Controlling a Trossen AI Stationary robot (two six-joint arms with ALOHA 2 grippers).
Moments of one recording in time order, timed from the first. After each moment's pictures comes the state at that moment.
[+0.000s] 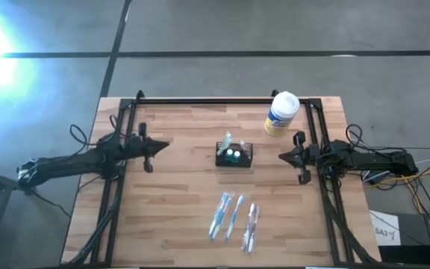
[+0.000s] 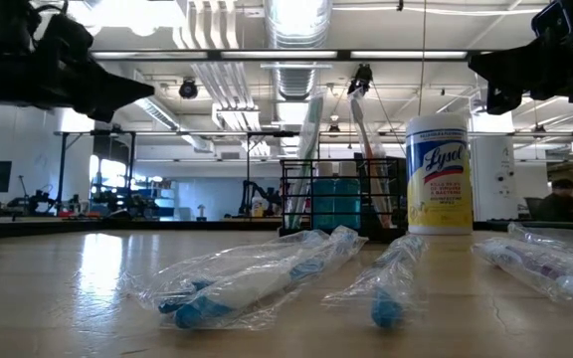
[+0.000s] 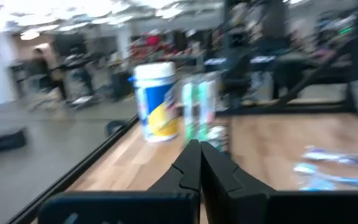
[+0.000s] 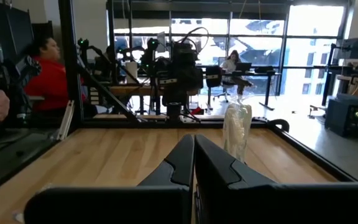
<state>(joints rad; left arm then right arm) 0.27 0.30 0.05 0.29 0.09 0.08 -0.02 0.10 0.01 0.21 -0.03 0.02</state>
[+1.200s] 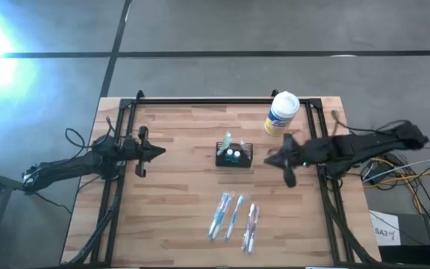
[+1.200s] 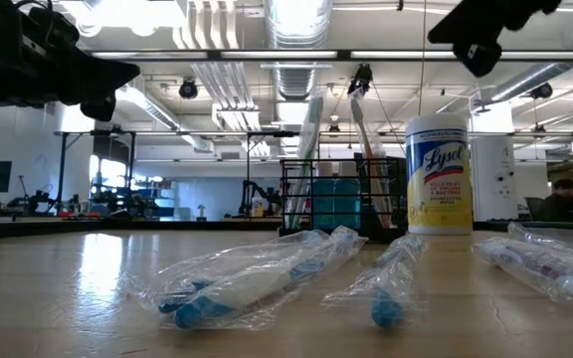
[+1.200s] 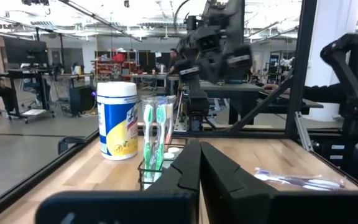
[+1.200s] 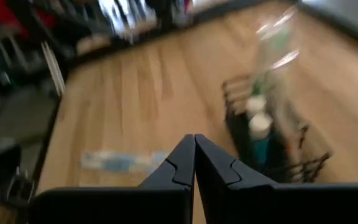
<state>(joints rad) 0.29 0.20 0.01 0.29 0.25 -0.05 0.23 0.84 0.70 -0.33 0.23 0.46</state>
